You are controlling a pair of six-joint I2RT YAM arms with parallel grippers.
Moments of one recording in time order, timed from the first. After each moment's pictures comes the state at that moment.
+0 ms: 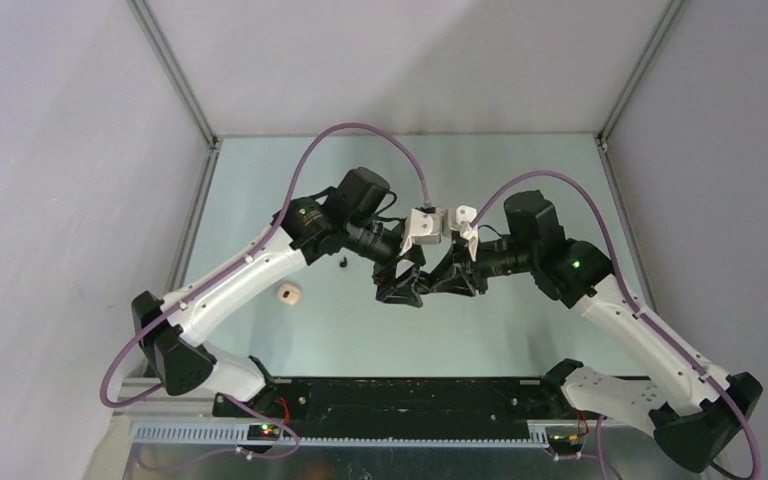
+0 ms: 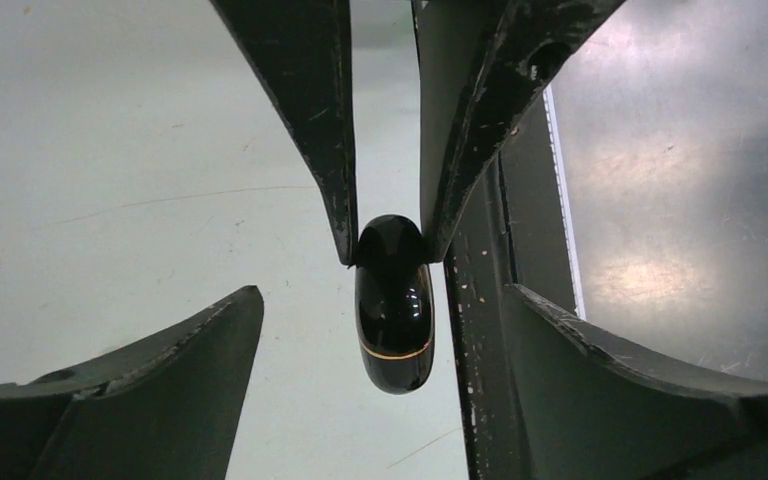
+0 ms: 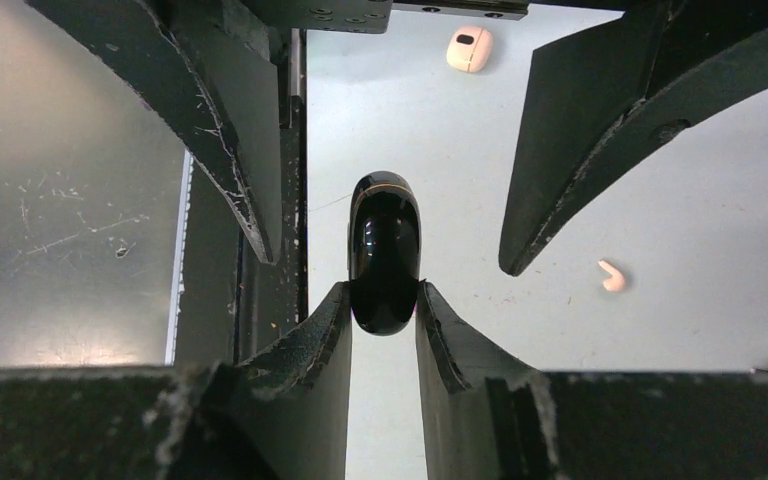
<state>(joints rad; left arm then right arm) -0.84 1.43 1.46 -0.83 0.76 0.44 0.64 1.02 1.07 -0.58 -0.82 -0.36</state>
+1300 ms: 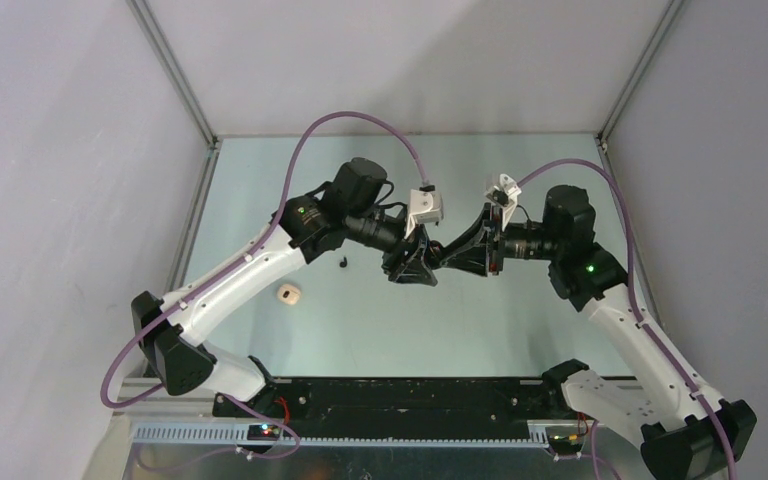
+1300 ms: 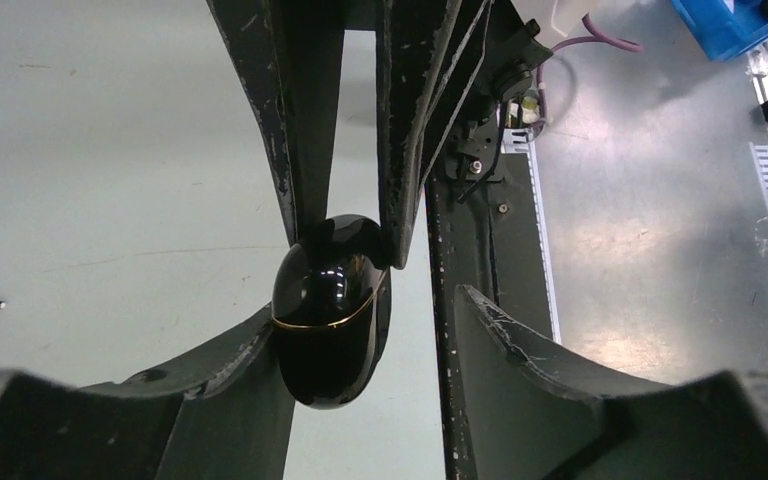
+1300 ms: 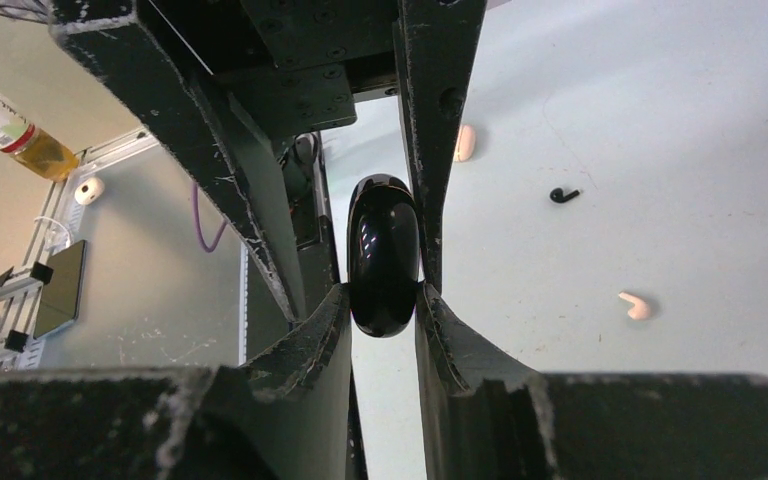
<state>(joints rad) -0.83 1.43 1.46 -0.65 0.79 0.24 0.41 0.95 0.95 -0.21 -1.00 0.09</state>
